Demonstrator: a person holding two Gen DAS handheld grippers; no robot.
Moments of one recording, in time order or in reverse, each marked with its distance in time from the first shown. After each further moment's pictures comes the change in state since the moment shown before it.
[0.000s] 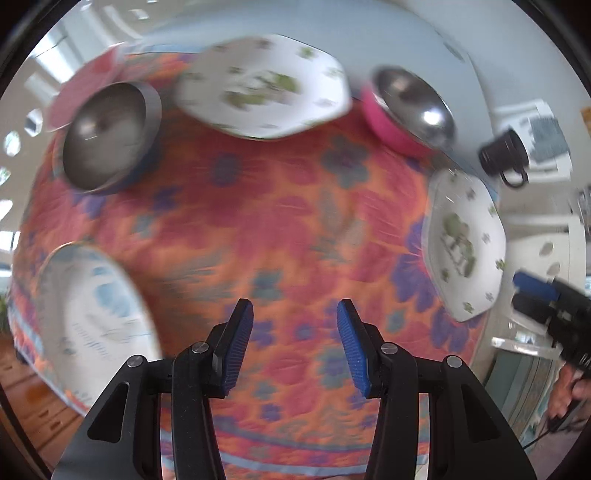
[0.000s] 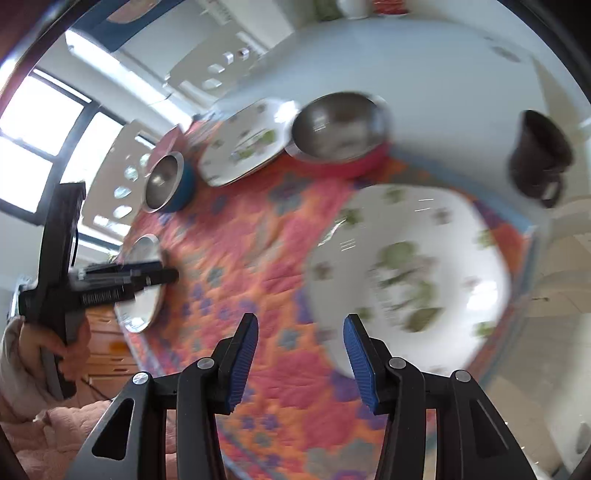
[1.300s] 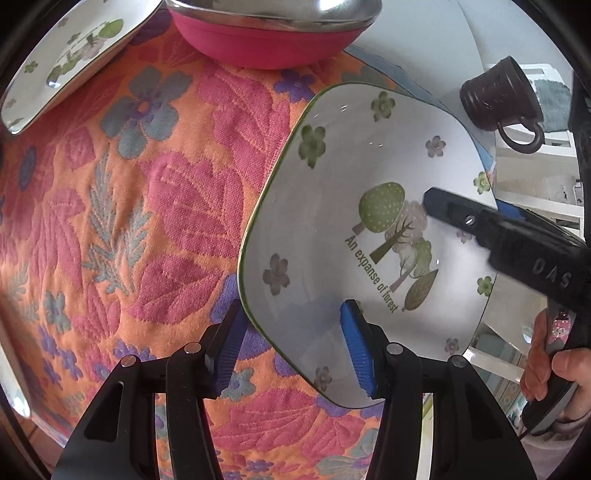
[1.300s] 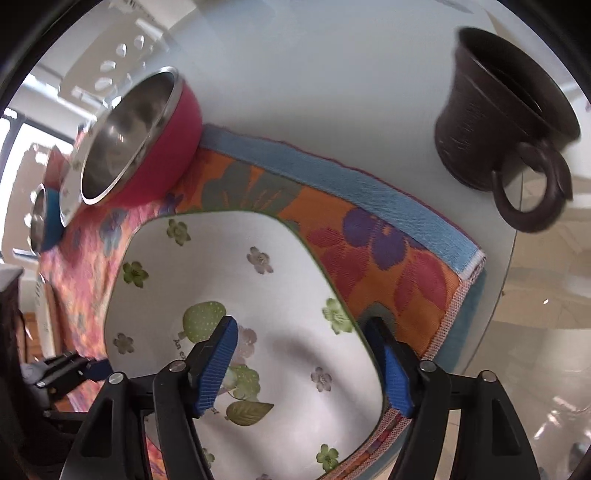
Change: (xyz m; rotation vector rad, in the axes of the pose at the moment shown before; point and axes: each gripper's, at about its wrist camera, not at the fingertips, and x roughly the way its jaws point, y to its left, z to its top) left arm 0.119 -0.144 0.025 -0.007 0.157 -0.063; right arm 0.077 -0.119 0.056 0.085 0.130 -0.214
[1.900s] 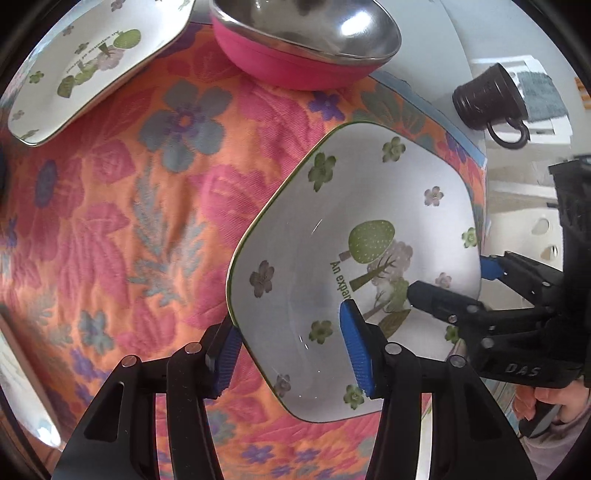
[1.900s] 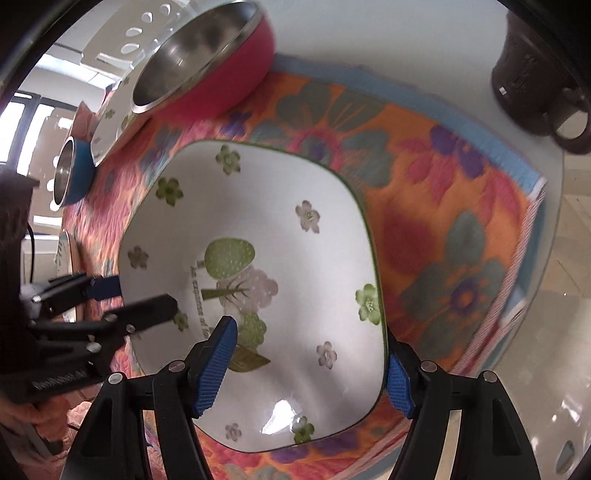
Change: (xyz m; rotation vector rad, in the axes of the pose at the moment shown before) left arm -0.016 0.030 0.014 0.088 0.000 -0.025; right arm 0.011 0.046 -0.047 -0.020 0.119 0.116
